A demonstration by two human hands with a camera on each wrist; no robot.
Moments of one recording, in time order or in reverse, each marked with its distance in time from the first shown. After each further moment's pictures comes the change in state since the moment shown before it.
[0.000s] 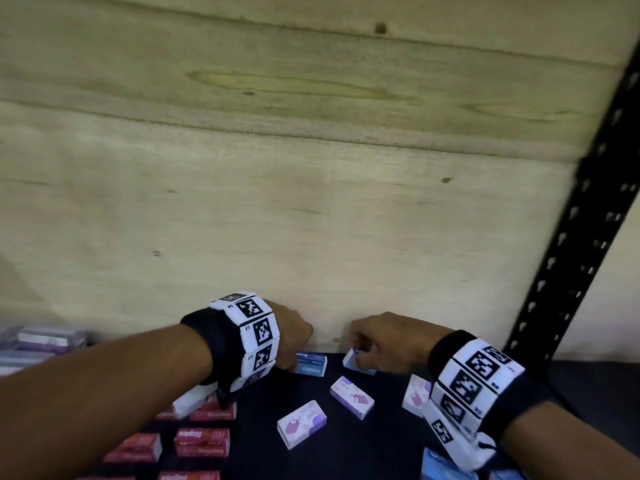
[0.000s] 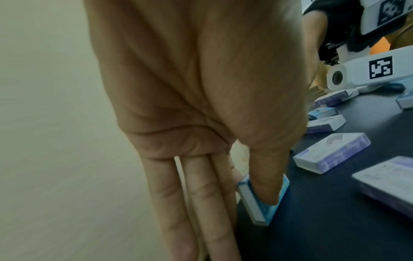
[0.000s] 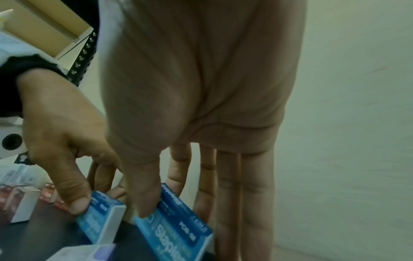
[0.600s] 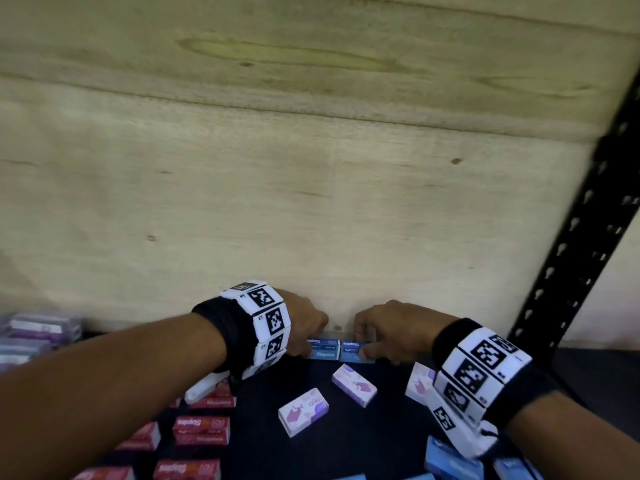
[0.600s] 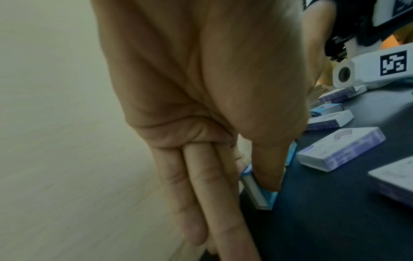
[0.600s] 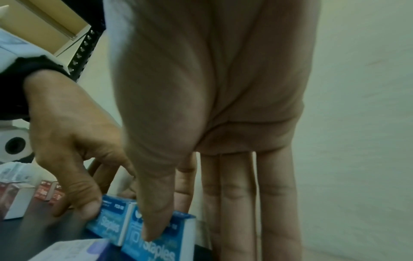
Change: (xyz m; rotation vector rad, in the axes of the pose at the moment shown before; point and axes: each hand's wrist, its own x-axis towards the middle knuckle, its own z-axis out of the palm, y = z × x) left_hand -0.001 0.009 -0.011 -0.049 0.022 0.074; right_hand 0.007 0.003 0.004 0.023 -0.044 0.063
